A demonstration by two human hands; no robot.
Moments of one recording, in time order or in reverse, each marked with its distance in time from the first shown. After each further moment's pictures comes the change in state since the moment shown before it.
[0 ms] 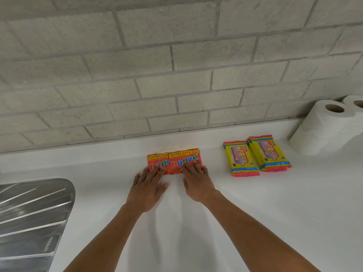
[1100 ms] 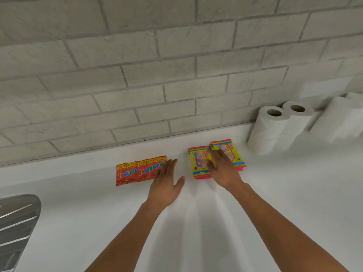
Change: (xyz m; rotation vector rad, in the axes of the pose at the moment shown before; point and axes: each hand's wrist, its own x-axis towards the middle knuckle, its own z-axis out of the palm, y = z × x) left_hand 0.023 0.188 -0.041 -0.451 0.175 0.040; right_hand -0.085 0.150 -0.112 0.333 0.350 0.256
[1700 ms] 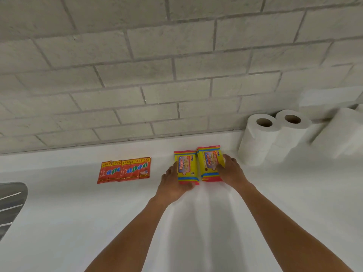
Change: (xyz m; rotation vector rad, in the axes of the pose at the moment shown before) left_hand 0.054 0.086 0.067 -0.195 -0.107 -0.207; right_hand 0.049 0.109 -0.044 0.123 -0.205 0.311
